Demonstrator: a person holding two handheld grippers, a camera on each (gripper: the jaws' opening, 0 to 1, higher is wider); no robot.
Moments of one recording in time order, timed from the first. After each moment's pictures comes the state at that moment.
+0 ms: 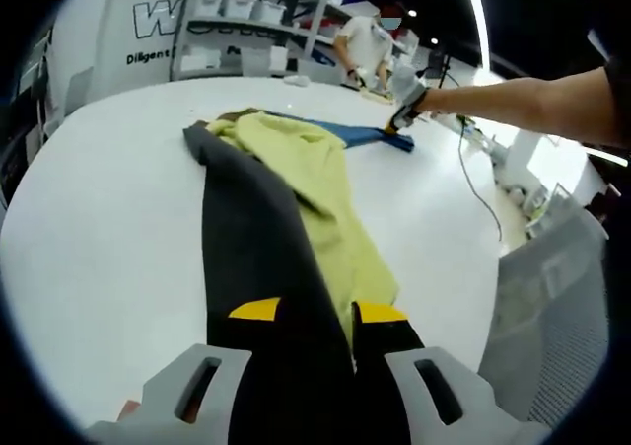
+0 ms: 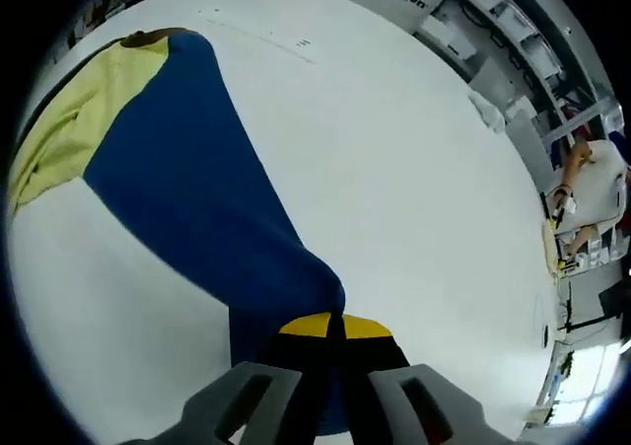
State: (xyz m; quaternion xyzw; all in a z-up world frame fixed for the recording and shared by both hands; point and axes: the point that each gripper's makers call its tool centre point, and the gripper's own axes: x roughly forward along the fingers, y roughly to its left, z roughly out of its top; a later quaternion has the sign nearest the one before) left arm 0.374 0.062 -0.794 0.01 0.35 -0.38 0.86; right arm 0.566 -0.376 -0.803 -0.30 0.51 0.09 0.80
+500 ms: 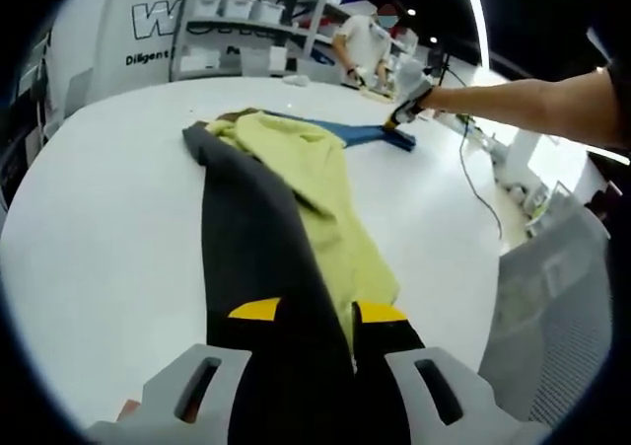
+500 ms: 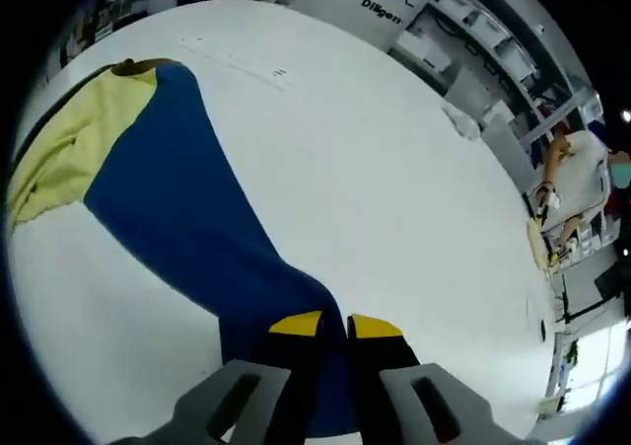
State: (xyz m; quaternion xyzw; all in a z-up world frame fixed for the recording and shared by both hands) left arm 0.373 0.061 -0.795 0.01 0.35 -0.38 0.86; right arm 0.574 -0.384 -0.770 -0.28 0.45 0.06 0.84
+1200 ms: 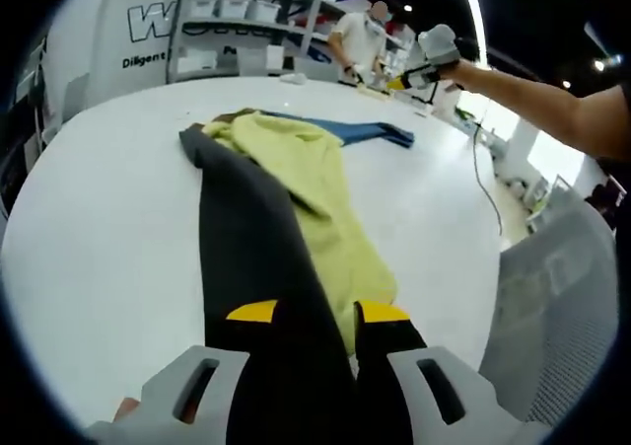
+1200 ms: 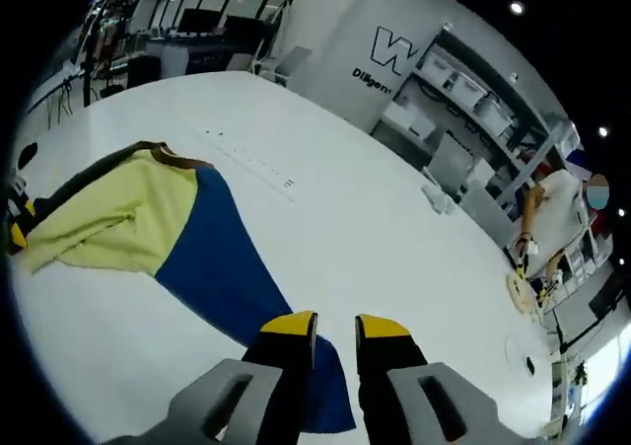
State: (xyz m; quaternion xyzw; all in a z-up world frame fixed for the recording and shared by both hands) left arm 0.372 0.059 -0.794 0.02 0.35 -0.38 0.86; right arm 0.565 -0.318 -0.671 -0.28 0.31 0.11 0.90
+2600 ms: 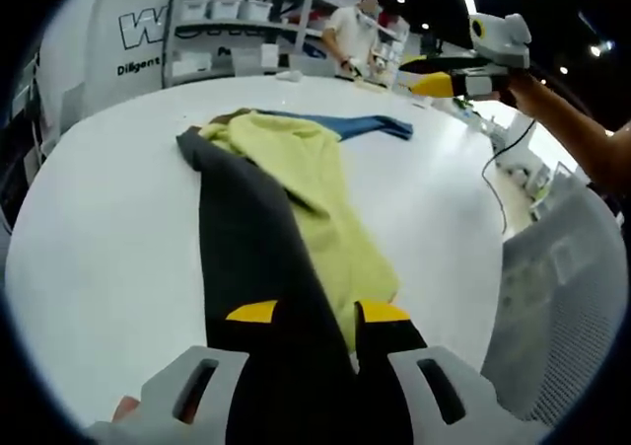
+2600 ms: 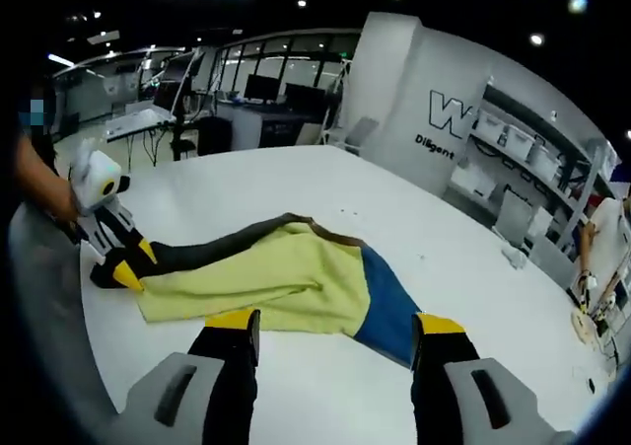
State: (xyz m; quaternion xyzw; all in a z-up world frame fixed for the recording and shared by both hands) left arm 0.371 0.060 -0.794 0.05 0.35 -0.38 0.85; right arm 0.444 -0.136 -0.670 -0.20 0.21 0.28 0.91
